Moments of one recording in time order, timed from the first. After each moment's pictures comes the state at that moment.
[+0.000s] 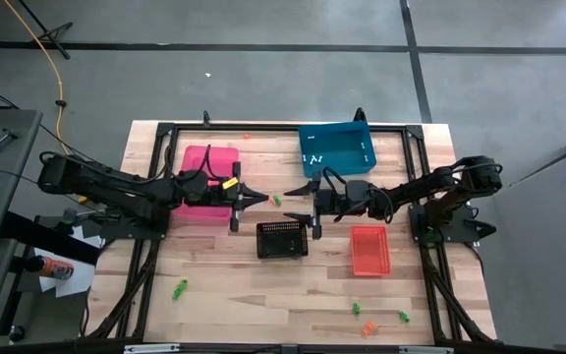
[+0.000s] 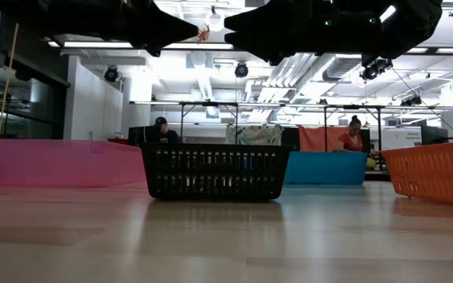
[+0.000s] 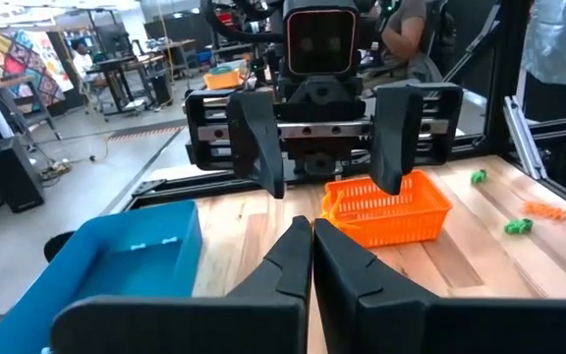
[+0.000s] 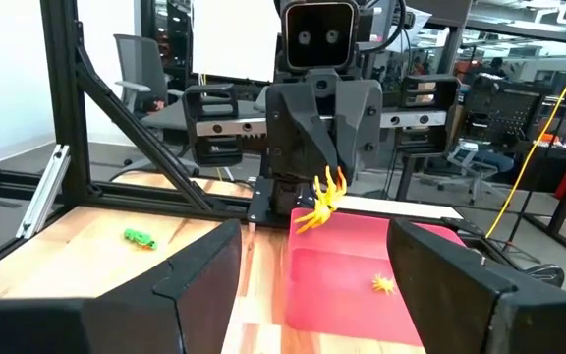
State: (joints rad) left arm -0.01 1.17 0.51 0.60 -0.04 0.18; right arm 0.05 1.58 0.68 0.95 0.03 -0.14
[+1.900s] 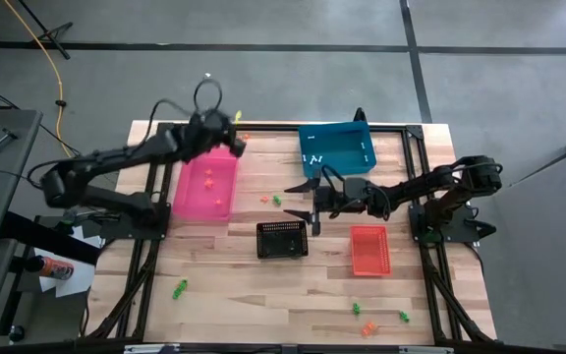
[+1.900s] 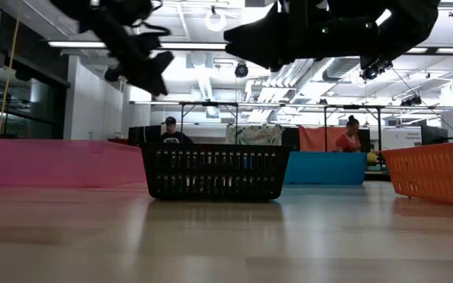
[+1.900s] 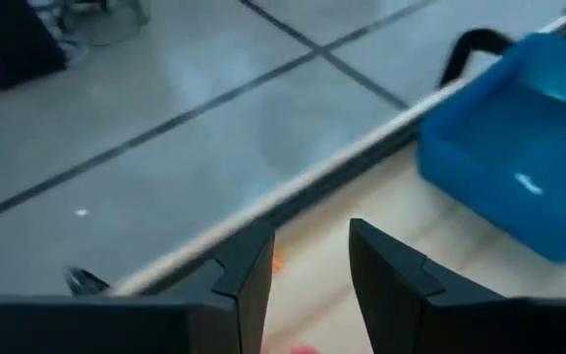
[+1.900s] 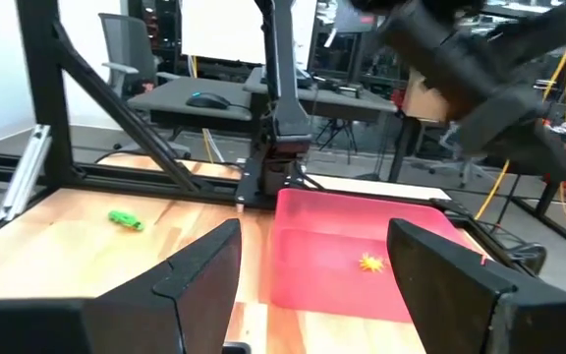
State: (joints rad) left arm 0.53 1.21 0.86 -0.23 -0.43 -0.16; right arm 0.02 1.58 0.68 0.91 0.03 -0.14
